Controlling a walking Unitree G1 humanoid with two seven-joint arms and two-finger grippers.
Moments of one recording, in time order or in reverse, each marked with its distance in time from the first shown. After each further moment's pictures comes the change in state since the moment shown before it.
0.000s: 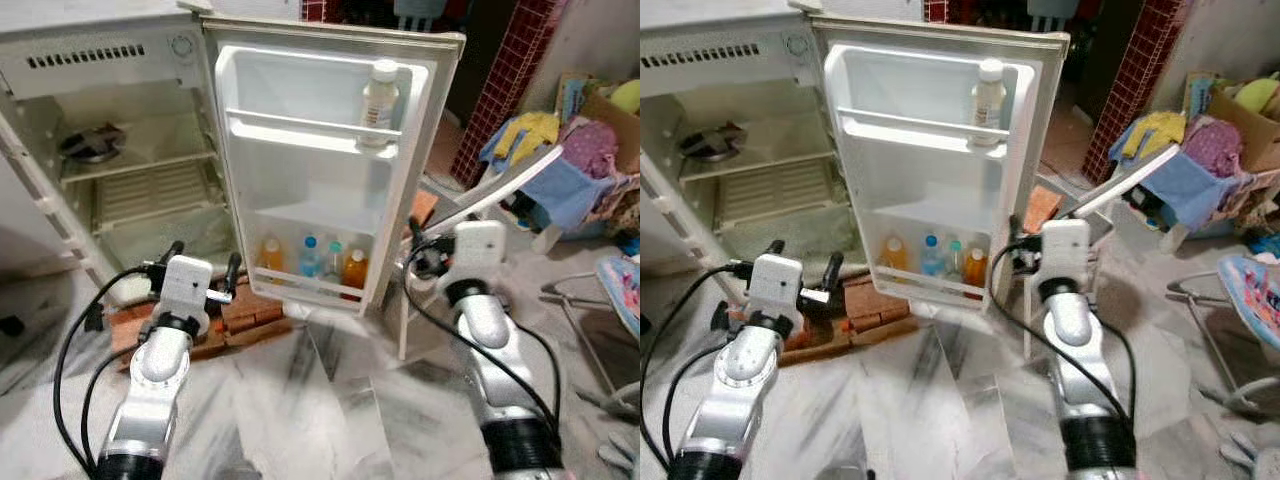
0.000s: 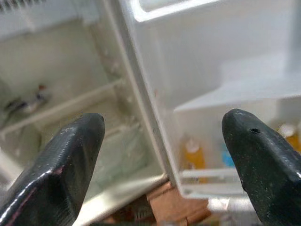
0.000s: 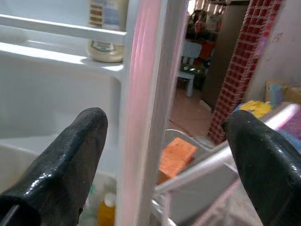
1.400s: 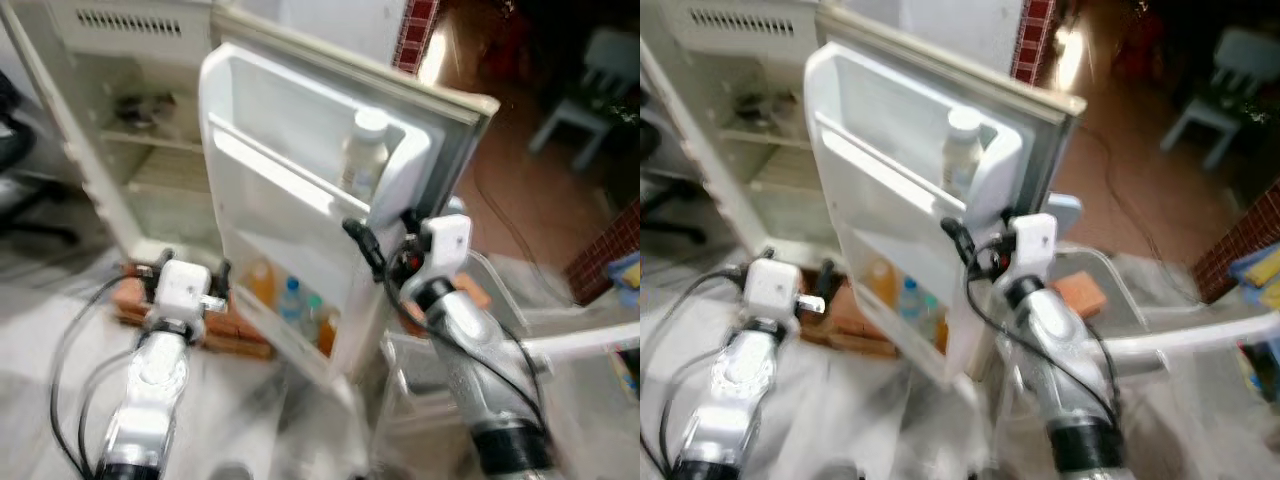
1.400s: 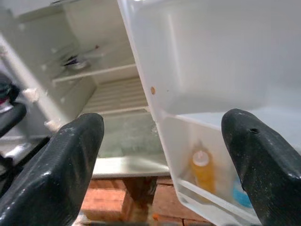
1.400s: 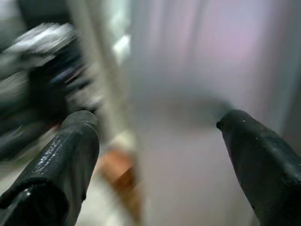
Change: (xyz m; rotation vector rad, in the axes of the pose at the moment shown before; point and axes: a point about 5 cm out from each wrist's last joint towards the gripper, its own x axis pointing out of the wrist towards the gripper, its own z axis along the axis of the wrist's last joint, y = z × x) left arm 0.005 -0.002 0.000 0.016 0.026 0.028; right arm -0.031 0.032 0.002 0.267 0.098 0.650
